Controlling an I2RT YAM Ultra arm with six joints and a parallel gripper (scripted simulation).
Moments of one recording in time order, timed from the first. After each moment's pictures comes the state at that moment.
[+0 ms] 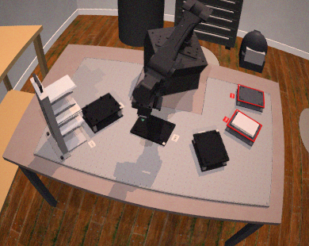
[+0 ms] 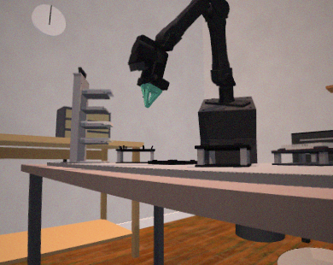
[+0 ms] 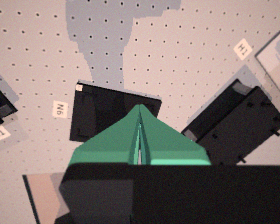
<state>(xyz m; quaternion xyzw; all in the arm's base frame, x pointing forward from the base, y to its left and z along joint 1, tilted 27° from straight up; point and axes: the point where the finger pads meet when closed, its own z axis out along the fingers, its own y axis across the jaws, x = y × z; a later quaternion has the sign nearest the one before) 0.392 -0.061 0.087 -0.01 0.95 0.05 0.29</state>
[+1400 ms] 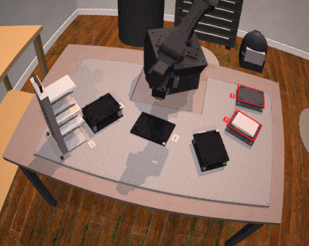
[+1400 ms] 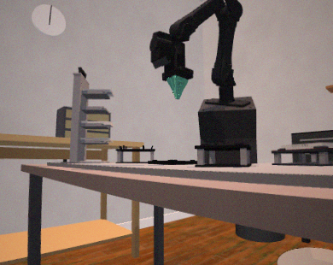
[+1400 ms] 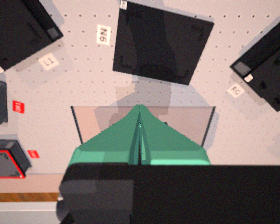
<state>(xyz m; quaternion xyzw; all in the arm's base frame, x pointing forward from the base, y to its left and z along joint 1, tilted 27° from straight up) 0.291 -0.013 0.095 0.00 0.97 0.12 0.20</state>
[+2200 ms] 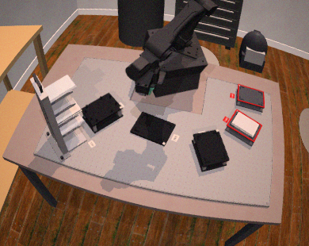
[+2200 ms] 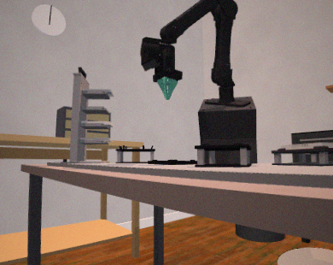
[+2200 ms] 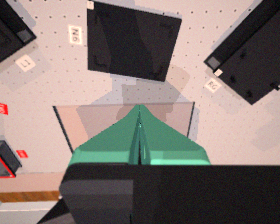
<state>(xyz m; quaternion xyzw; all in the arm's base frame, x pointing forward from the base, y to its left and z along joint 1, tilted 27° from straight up) 0.290 -0.065 0.090 0.02 0.97 0.12 0.19</state>
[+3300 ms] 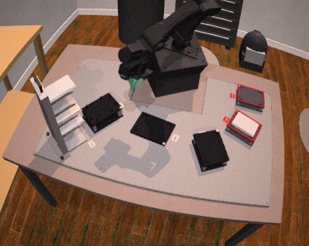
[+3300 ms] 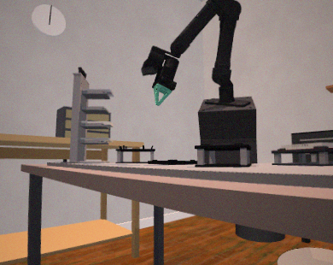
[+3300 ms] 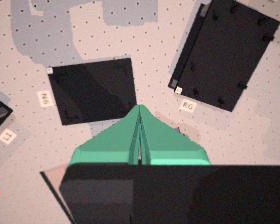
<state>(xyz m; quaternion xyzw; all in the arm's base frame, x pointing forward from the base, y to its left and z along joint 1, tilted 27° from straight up) 0.286 -0.130 0.062 0.18 0.92 0.10 0.32</state>
